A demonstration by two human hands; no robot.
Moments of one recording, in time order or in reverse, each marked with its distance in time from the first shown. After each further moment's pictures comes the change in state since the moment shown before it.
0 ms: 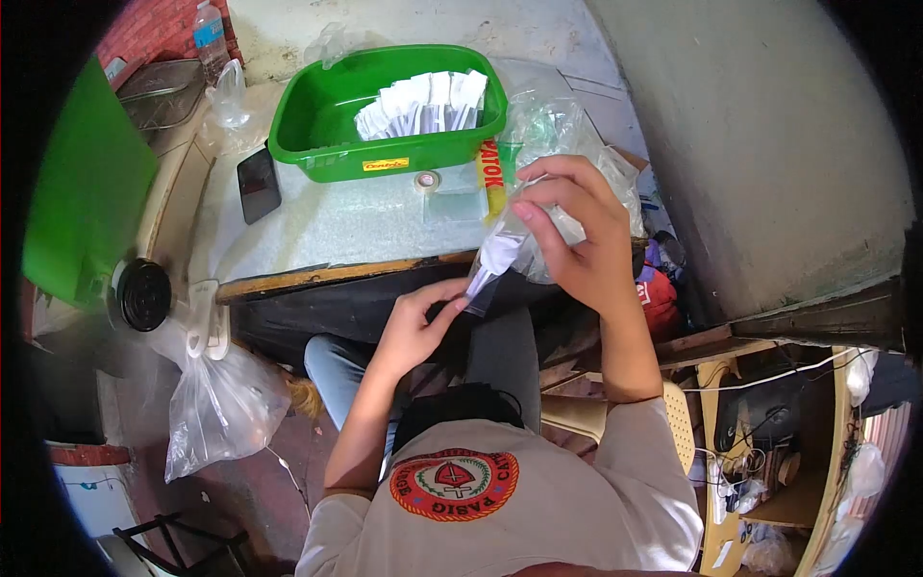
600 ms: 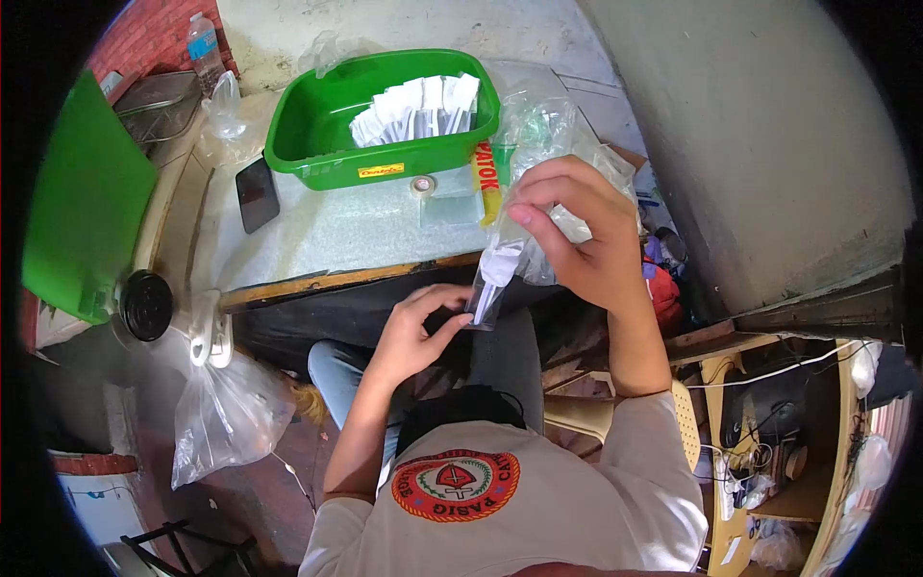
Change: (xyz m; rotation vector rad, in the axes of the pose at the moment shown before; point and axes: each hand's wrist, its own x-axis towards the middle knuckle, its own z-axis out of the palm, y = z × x) left_hand 0.001 0.003 -0.004 0.064 -0.026 0.127; right_hand 0.008 -0.003 -0.011 0.098 -0.021 -0.043
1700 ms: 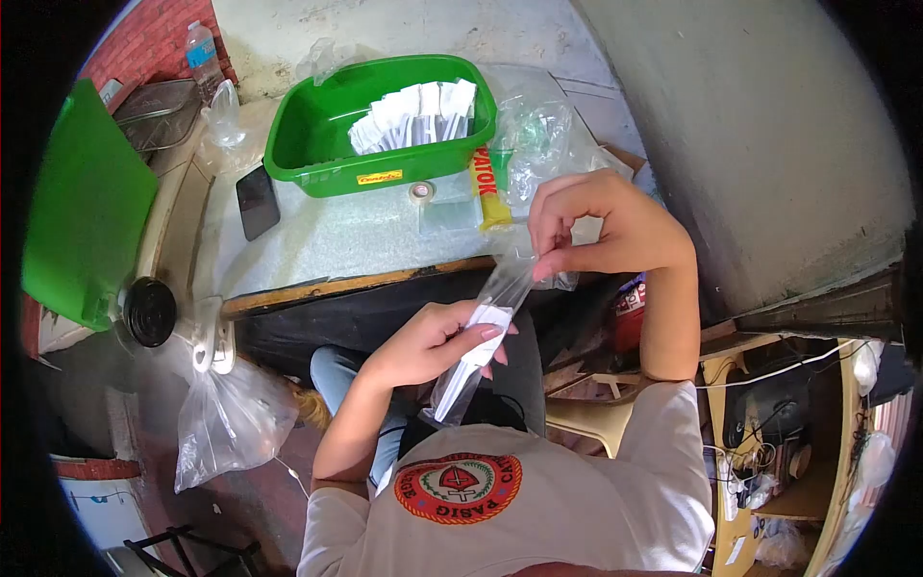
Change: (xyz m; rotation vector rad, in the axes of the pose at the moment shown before) left_hand 0.023 0.055 -0.011 -0.465 -0.484 -0.180; right_hand 0.025 0.028 -0.050 0.327 -0.768 0.204
